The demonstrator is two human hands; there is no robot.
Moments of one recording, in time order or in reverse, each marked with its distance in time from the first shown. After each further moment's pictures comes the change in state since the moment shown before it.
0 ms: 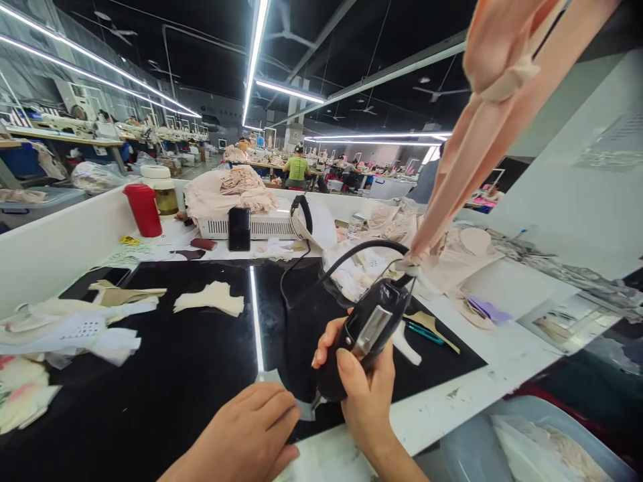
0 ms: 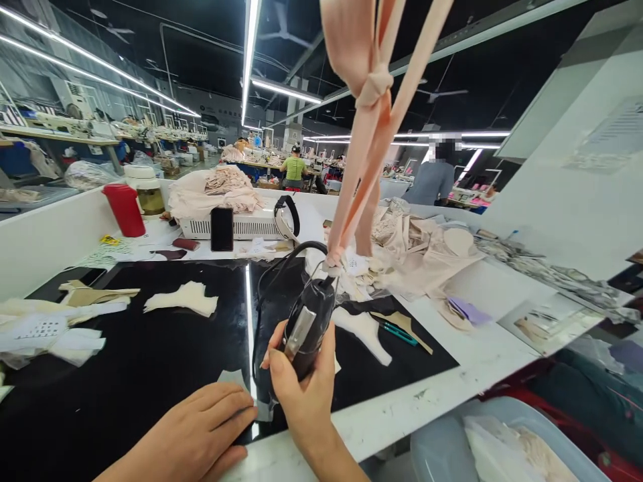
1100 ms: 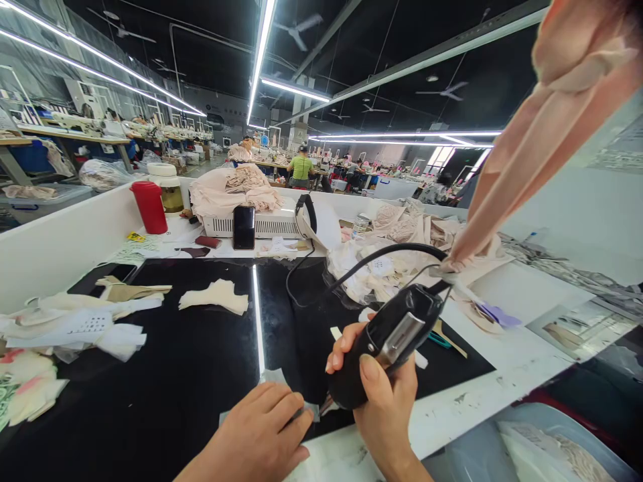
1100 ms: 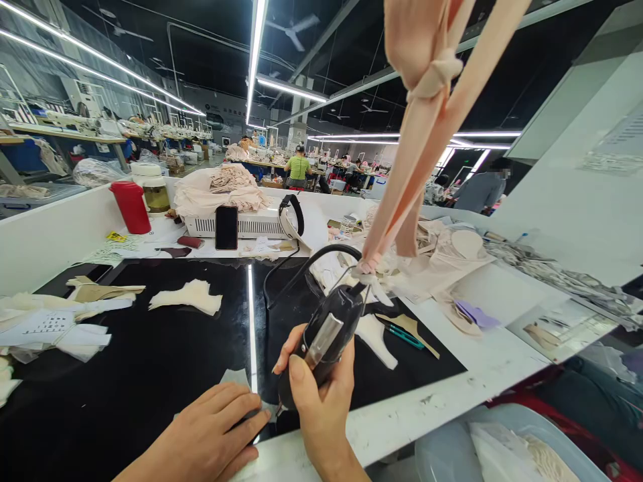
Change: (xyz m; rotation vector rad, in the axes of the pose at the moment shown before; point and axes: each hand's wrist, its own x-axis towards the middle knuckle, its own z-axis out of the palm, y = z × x) left_hand -0.004 0.003 0.007 -0.043 -0.139 -0.001; right_hand -0.004 -0.003 -0.010 0.014 0.037 0.004
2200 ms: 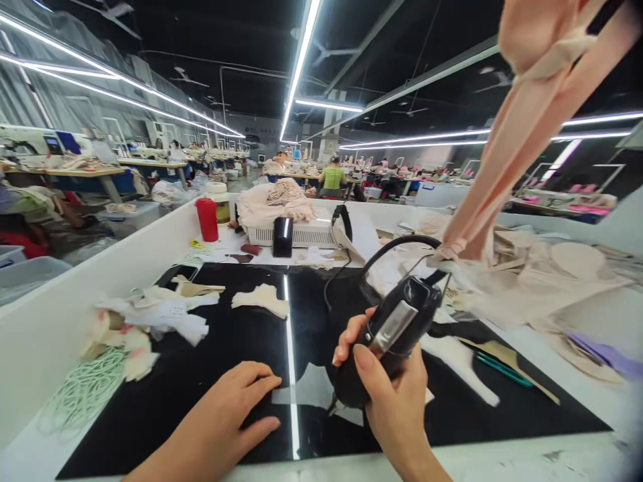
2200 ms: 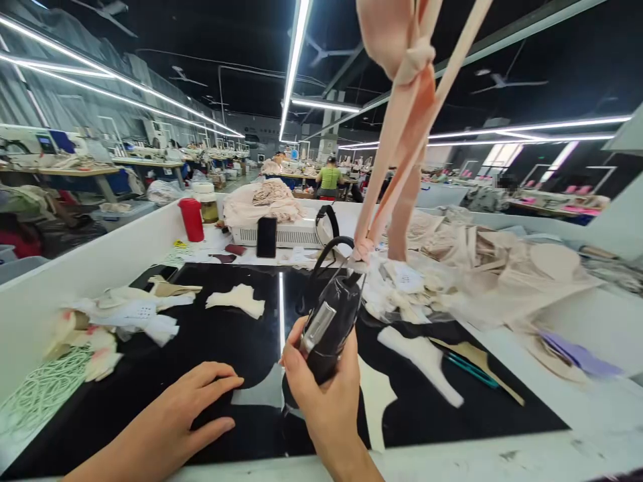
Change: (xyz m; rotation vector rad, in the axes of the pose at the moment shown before) left_hand -0.070 -0.035 -0.052 -0.171 -0.032 -0.516; right_hand 0.005 -0.002 0.051 0.061 -0.058 0.125
